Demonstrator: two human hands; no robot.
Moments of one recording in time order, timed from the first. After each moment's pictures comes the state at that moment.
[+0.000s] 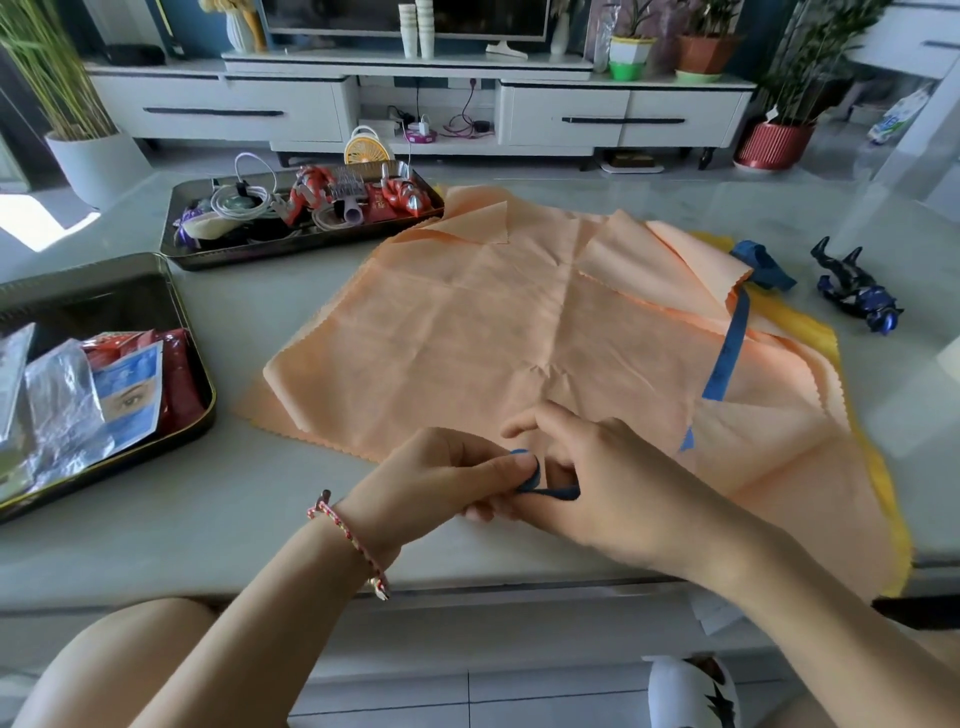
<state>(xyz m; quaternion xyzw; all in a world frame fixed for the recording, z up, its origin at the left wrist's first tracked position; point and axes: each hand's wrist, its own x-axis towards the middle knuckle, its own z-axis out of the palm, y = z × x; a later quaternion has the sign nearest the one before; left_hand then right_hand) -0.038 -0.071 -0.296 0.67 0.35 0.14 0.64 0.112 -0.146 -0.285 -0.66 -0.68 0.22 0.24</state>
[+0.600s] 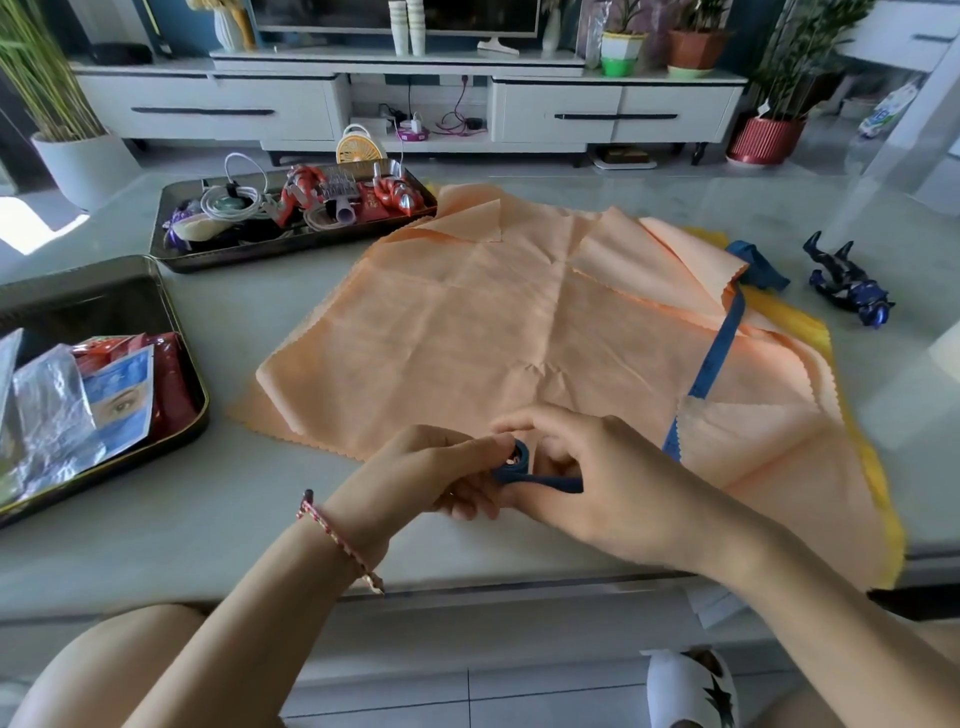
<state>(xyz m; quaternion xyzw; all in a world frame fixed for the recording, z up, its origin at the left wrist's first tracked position) -0.039 -0.062 -0.298 0.62 0.37 0.14 0.68 0.112 -0.148 -0.280 -0.62 -0.66 0.31 0.28</state>
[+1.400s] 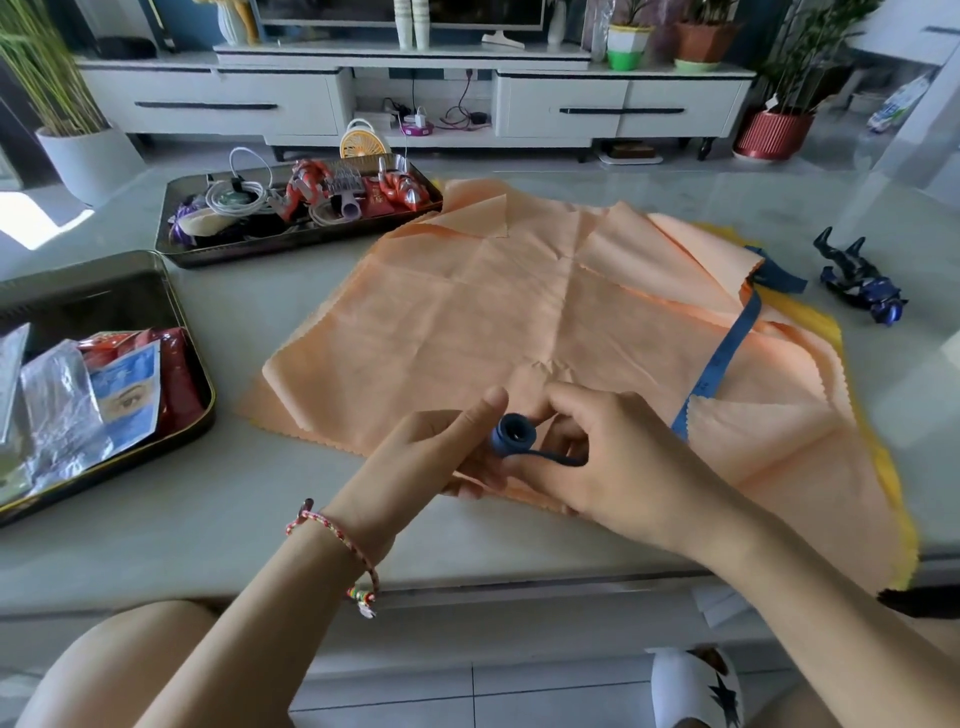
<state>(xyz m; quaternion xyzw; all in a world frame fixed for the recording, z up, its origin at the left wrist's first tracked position) -0.040 -0.064 -0.297 0.64 0.37 0.21 0.64 0.113 -0.141 -0.281 -0.65 -0.64 0.25 0.33</state>
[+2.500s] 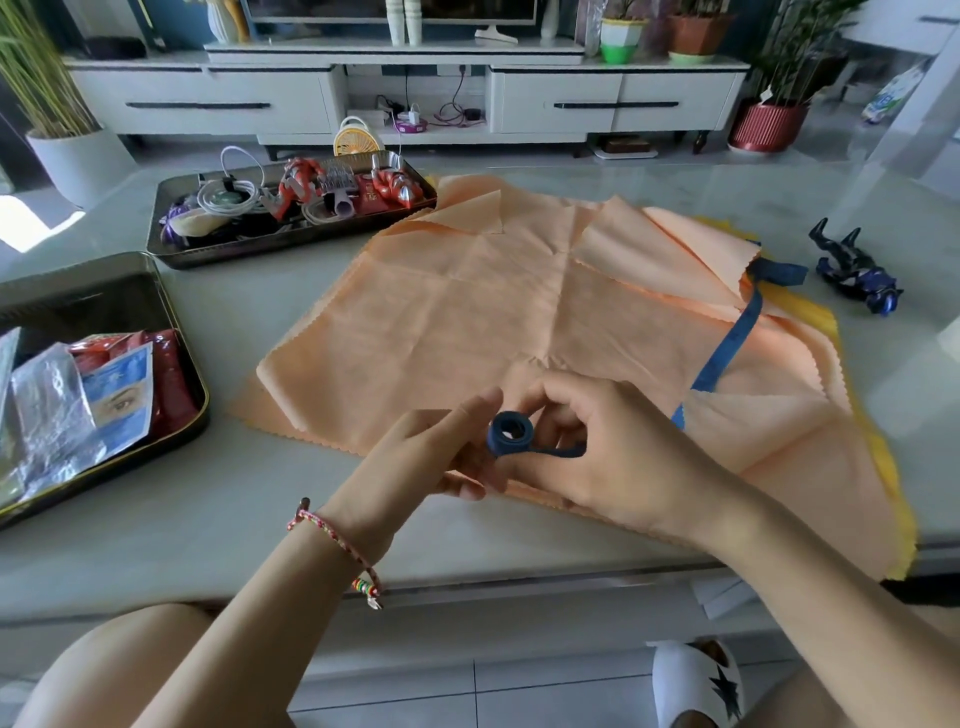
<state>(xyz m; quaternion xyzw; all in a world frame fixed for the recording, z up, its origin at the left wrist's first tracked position) -0.039 -0.065 -0.295 0.63 0.37 0.20 0.65 0.113 -0.137 -0.278 -0.63 -0.63 0.29 0.35</state>
